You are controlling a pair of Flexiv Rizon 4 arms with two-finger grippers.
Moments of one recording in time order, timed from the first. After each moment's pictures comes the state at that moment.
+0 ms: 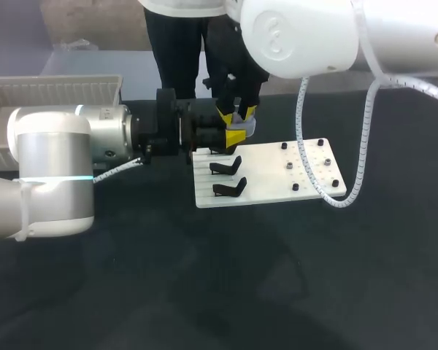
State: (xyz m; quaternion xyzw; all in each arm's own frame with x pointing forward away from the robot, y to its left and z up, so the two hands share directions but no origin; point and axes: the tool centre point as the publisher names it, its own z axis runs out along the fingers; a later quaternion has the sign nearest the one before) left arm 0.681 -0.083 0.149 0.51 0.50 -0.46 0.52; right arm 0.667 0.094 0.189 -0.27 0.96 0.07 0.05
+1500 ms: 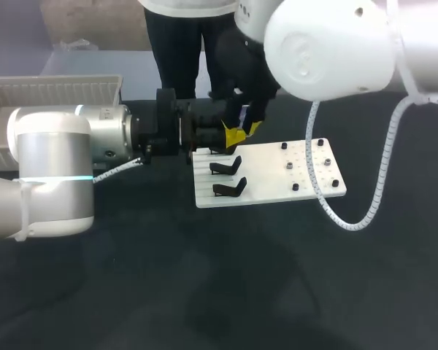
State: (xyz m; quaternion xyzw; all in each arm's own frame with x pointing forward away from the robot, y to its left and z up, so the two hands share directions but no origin) left arm 0.681 -0.083 0.149 0.51 0.50 -0.46 0.52; right arm 0.639 0.090 0.182 -0.24 0.96 0.09 0.05
